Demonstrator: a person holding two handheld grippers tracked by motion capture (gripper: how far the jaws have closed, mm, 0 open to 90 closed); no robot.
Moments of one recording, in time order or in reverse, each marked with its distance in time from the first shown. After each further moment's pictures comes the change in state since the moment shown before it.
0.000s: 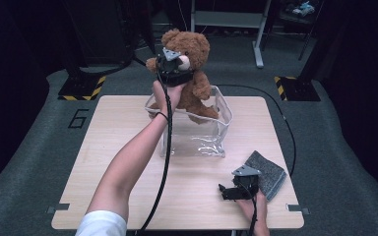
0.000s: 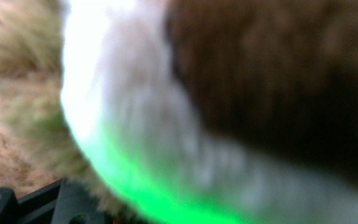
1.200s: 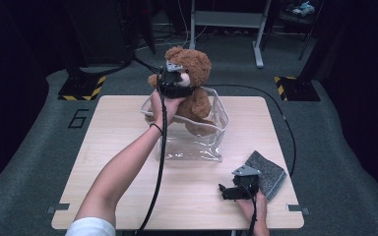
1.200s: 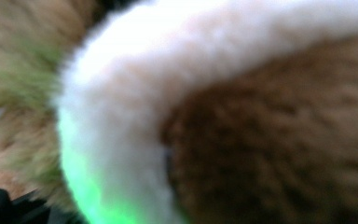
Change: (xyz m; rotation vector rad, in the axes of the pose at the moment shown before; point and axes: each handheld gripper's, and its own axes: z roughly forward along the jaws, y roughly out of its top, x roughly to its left) left arm -0.002 -0.029 -0.008 0.151 -0.088 0.037; right arm 0.000 0.000 0.000 0.002 -0.007 0.011
